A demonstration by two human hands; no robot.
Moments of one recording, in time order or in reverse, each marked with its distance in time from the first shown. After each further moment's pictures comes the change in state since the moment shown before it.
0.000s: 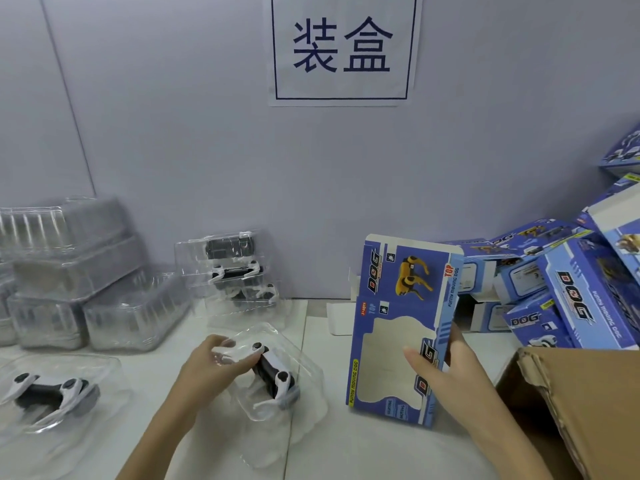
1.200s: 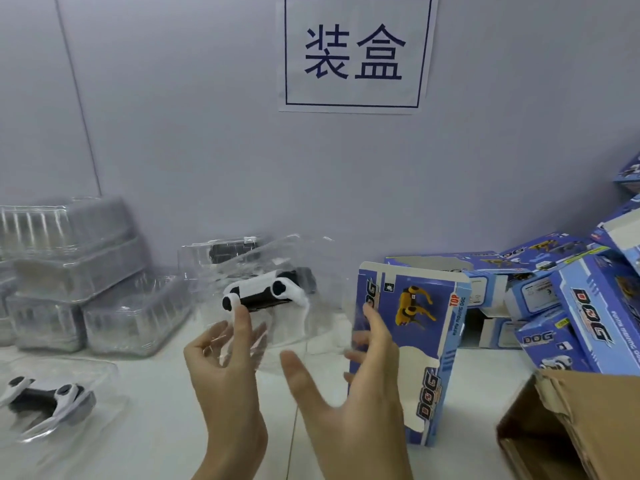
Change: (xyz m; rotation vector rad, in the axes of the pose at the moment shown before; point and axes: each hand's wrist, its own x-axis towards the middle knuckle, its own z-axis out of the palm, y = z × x) left_hand -0.069 0.070 0.051 -1.032 0.449 0.255; right_hand -0.085 -0.120 0.095 0.141 0.075 -0.200
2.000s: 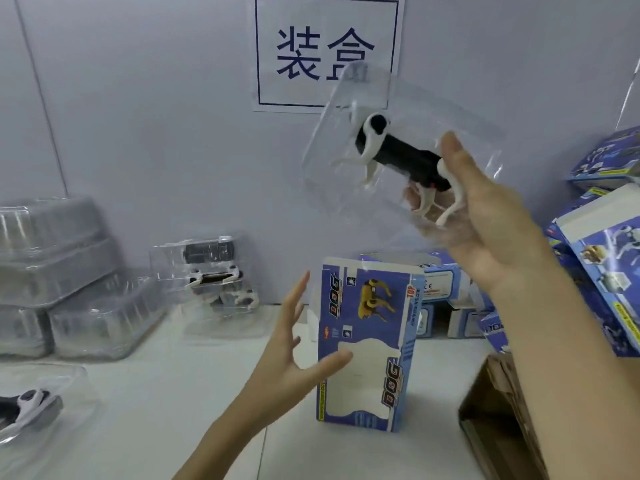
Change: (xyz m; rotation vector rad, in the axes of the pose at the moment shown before) left_hand -0.001 -0.034 0.026 0.524 -1.021 0.192; right_hand 0.143 -0.075 -0.152 0.581 -0.003 0.045
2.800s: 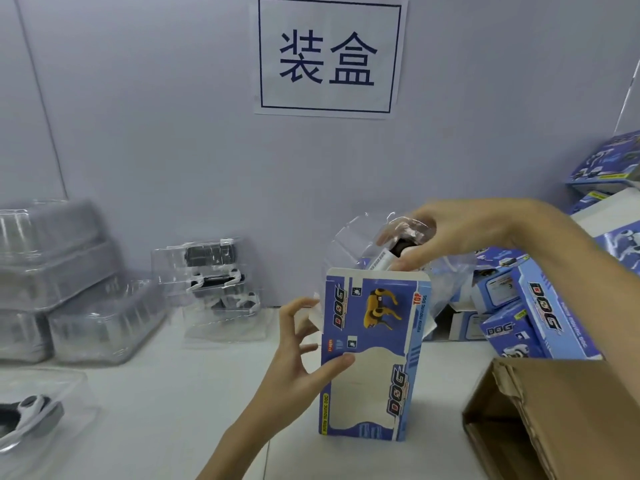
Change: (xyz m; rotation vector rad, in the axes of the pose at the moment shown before) left_hand 0.004 -0.021 0.007 0.006 0.022 -0.002; right_hand 0.058 -0.016 -0.011 -1.433 -0.846 0.103
